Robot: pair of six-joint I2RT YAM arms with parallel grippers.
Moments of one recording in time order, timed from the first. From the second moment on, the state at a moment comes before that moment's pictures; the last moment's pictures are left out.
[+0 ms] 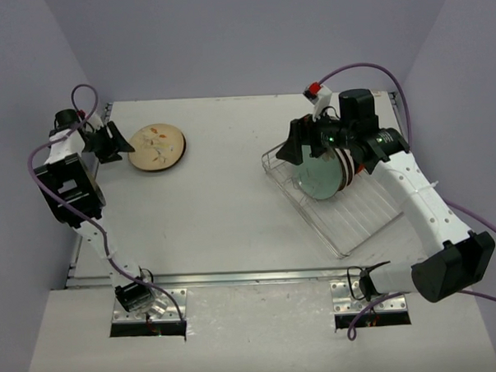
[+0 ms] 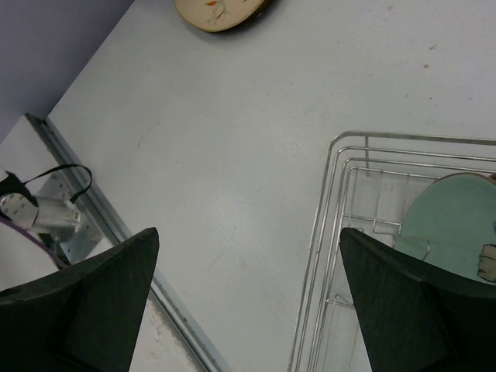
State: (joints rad) left arm 0.49 2.16 1.74 -0.69 0.60 -0.03; right arm 0.32 1.33 1.32 -0.55 -0.55 0.07
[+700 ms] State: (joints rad) left arm -0.21 1.30 1.26 -0.46 0.03 0.18; right arm 0.32 1.39 1.21 -0.63 0.07 -0.23
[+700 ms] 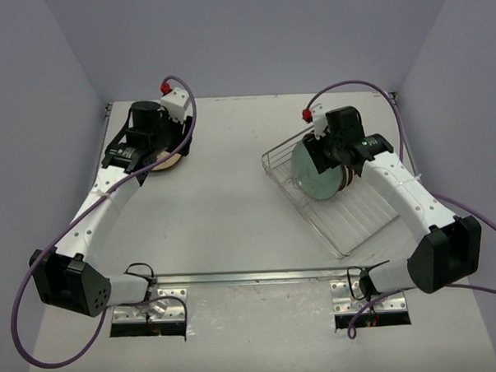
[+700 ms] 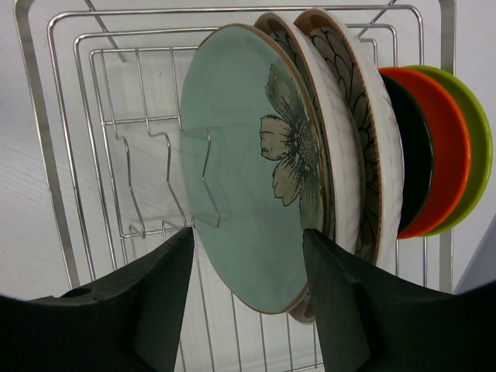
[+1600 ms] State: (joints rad) left arm -0.24 1.29 1.21 -0.47 -0.11 0.18; right arm 0.51 1.17 0.81 -0.43 0.41 -0.28
